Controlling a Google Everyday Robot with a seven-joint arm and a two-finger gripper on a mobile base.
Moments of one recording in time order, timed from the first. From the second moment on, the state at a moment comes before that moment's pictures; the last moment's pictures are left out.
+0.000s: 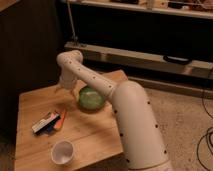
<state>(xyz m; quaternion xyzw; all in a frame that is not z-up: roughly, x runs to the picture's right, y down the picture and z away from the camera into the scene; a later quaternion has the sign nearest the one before) -0.251 0.042 0.868 -0.26 -0.36 -0.48 0.76</state>
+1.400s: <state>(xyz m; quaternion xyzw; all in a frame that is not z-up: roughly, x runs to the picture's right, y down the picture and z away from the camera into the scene) -0.250 0.120 0.889 -0.31 -0.38 -0.44 0.75</state>
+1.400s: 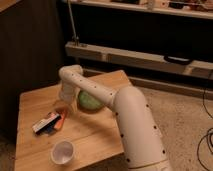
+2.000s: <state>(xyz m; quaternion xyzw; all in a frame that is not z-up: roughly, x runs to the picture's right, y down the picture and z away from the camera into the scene) -0.261 0.123 0.900 -0.34 -0.37 -0.44 0.75</state>
